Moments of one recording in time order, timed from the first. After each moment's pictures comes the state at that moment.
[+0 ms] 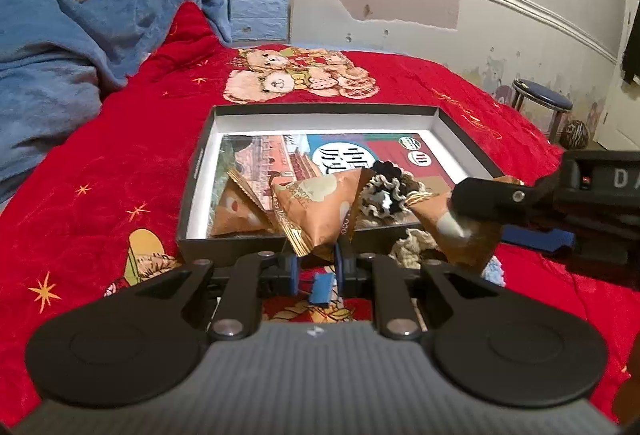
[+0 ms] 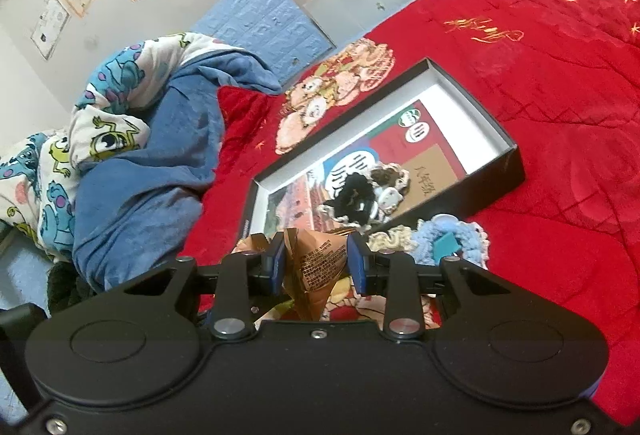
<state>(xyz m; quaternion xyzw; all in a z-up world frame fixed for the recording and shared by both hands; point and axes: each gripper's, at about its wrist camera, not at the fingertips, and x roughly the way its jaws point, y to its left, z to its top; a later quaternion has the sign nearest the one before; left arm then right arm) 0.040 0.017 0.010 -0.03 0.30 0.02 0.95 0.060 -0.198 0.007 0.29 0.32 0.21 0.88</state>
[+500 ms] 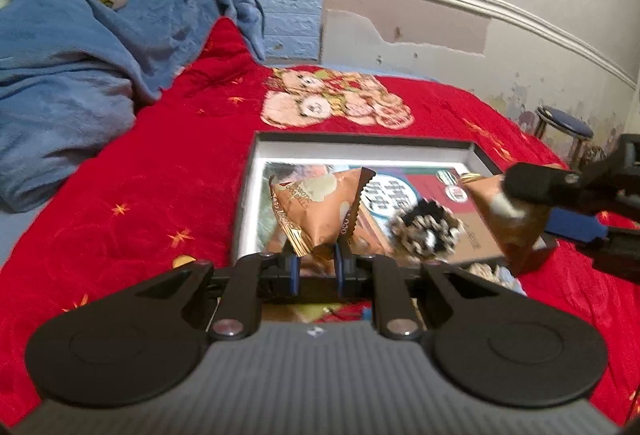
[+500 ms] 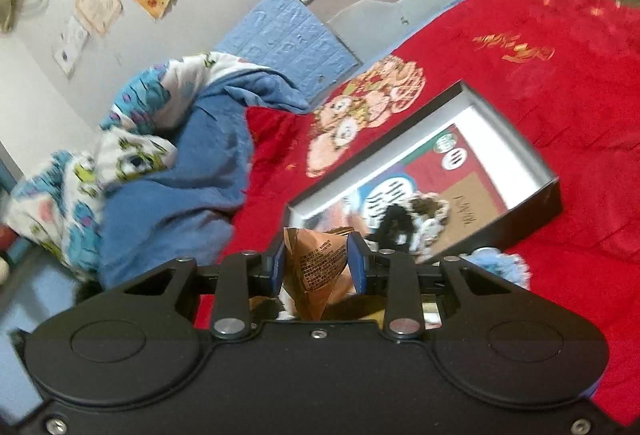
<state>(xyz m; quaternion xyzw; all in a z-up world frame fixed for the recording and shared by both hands) 0.044 0.051 0.028 -0.05 0.28 0.06 0.96 0.075 -0.196 0.027 0.33 0.29 0.24 0.87</state>
